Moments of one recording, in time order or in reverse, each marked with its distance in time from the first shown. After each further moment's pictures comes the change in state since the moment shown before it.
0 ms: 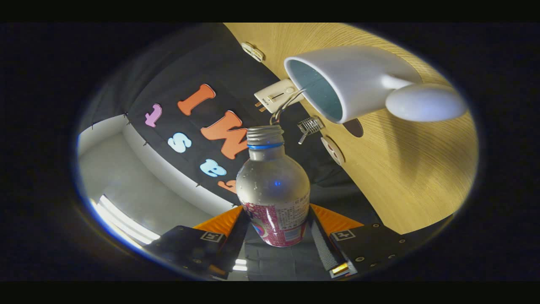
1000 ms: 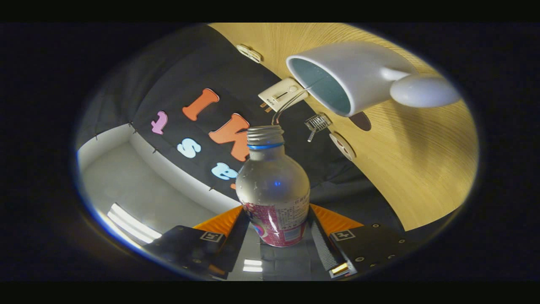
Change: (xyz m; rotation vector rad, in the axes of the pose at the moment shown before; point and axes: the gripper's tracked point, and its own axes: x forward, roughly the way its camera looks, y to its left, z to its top) arm 0.001 0.021 -0.002 0.083 0.007 0.080
